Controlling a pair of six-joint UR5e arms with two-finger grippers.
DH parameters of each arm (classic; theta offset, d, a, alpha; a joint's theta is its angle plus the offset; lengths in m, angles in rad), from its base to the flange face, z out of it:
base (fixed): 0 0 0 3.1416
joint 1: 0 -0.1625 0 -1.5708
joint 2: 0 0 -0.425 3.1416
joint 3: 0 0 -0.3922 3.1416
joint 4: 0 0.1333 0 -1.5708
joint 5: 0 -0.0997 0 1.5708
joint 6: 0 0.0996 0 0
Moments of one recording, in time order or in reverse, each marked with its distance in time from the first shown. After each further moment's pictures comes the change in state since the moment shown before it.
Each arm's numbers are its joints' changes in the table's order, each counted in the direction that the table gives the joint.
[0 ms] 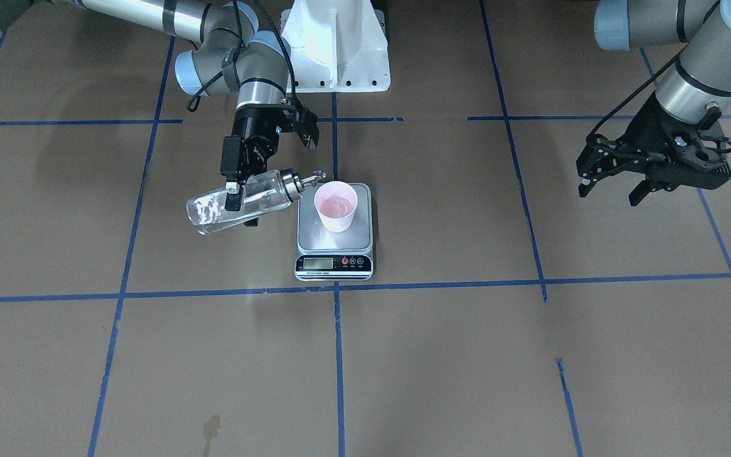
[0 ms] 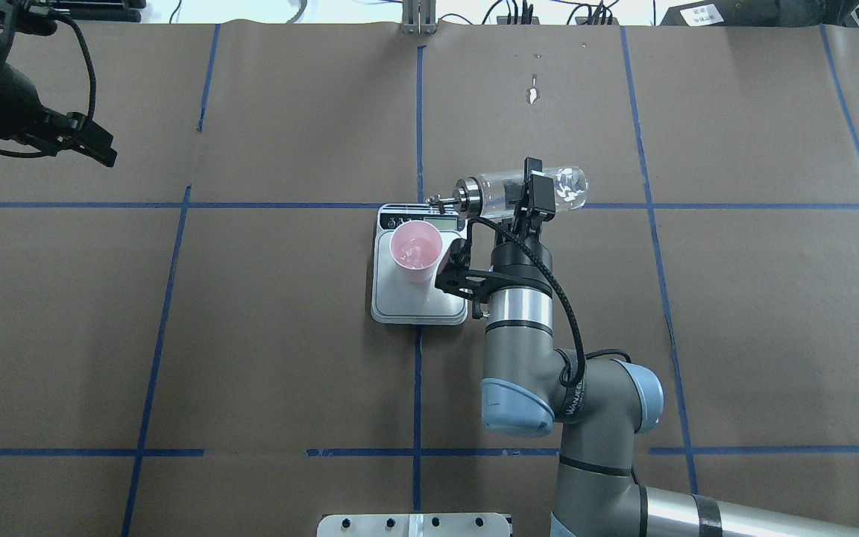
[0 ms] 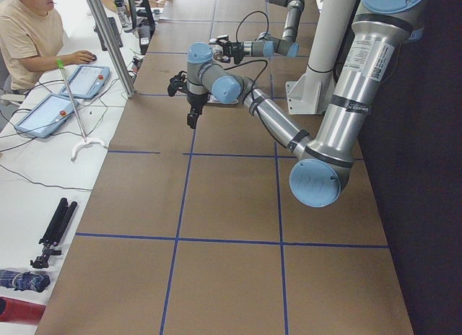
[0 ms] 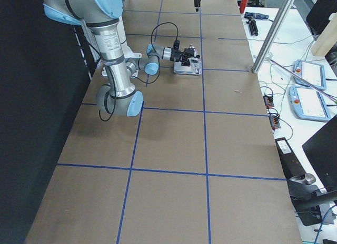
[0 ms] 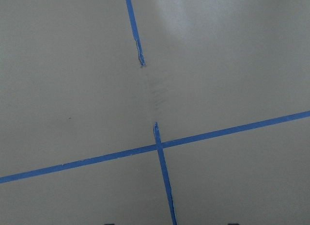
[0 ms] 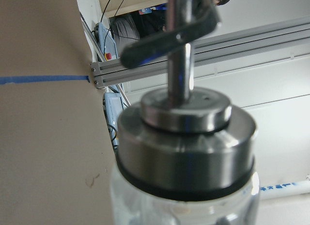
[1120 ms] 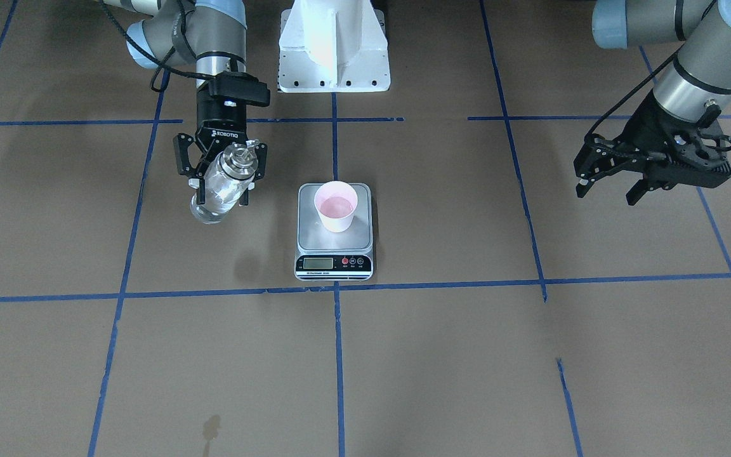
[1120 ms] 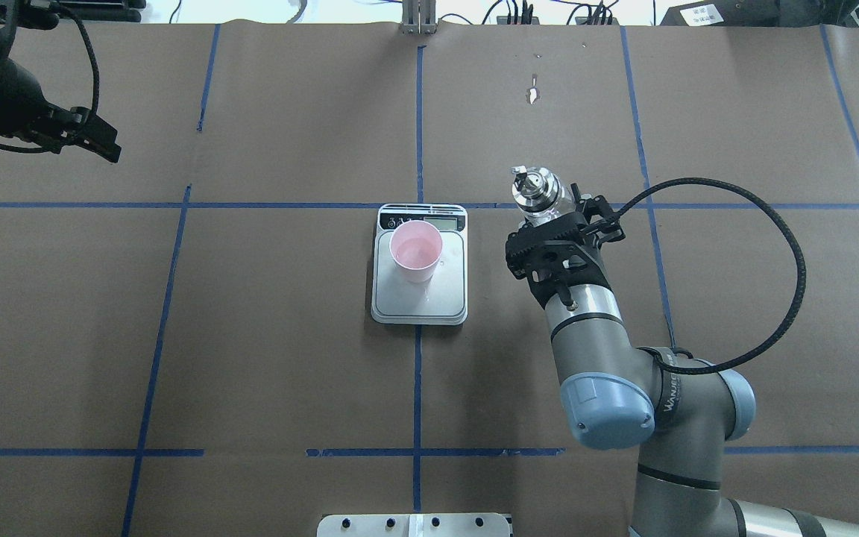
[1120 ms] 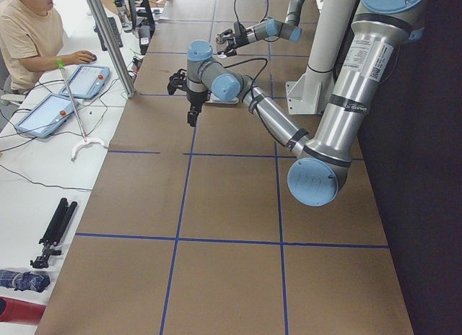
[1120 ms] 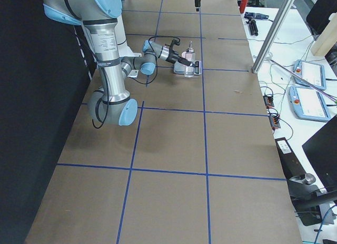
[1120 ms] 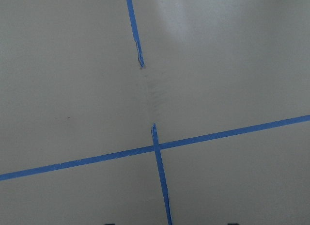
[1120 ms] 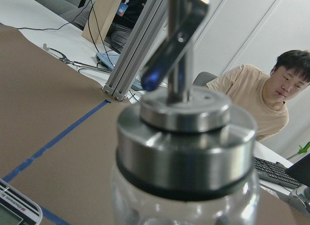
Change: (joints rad) left arm -0.002 -0.014 0.003 0.005 -0.002 -0.036; right arm -0.022 -0.187 -0.250 0.016 -0.318 0.690
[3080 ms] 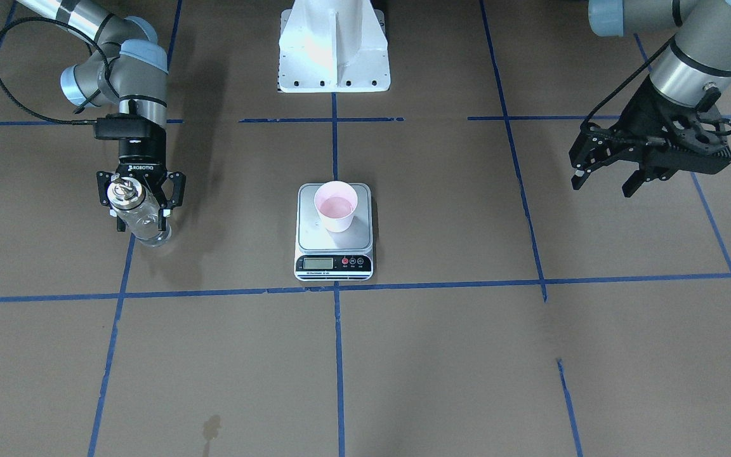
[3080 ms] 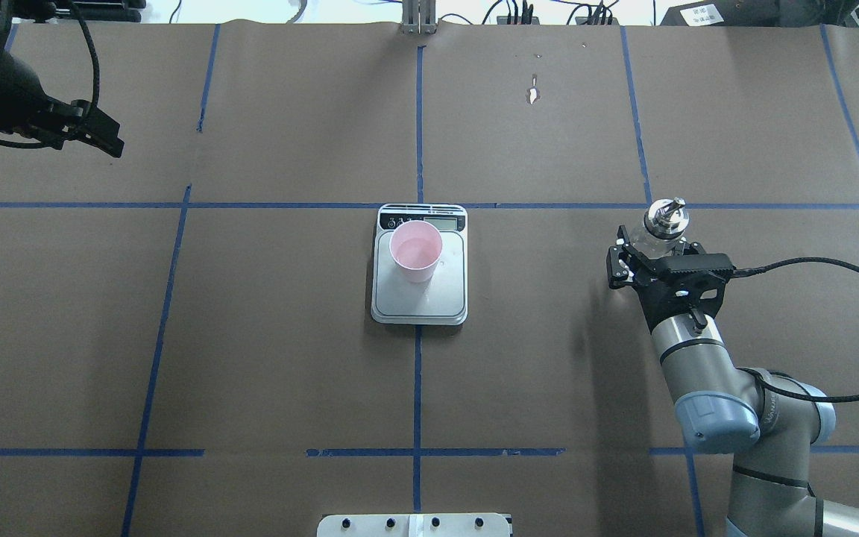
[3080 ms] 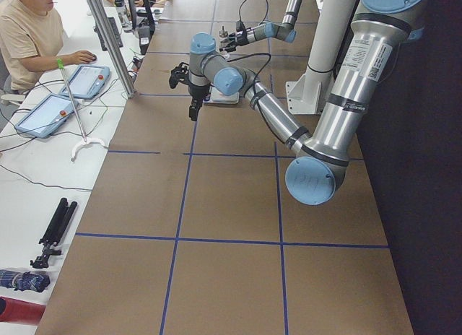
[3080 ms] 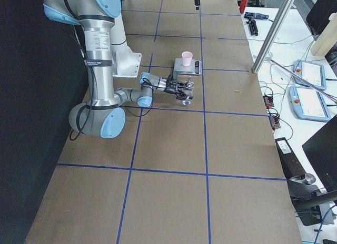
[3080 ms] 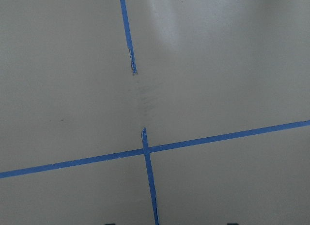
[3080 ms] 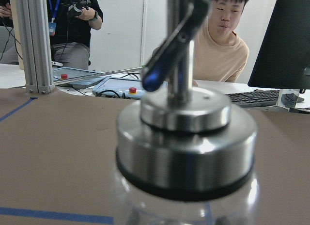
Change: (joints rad) left arm -0.002 -0.011 0.041 0.027 -0.006 -0.029; right arm -0.013 -0.239 0.197 0.451 0.030 0.429
